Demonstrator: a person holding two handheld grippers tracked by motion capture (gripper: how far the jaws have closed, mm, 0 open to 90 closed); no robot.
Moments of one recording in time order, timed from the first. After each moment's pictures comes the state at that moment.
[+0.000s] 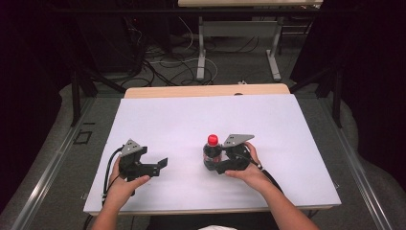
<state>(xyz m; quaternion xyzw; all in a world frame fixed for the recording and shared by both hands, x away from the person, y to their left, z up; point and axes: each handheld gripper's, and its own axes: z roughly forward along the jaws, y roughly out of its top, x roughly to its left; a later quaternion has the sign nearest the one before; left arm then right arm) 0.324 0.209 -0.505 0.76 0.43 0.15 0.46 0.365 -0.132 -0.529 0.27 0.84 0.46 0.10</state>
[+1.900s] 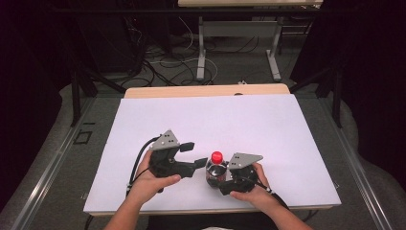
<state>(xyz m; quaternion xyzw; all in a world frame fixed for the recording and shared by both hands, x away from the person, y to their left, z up) 0.301 0.103 -0.421 0.81 0.27 0.06 0.51 0.295 -0.140 -0.513 0.25 0.84 0.47 0.11</state>
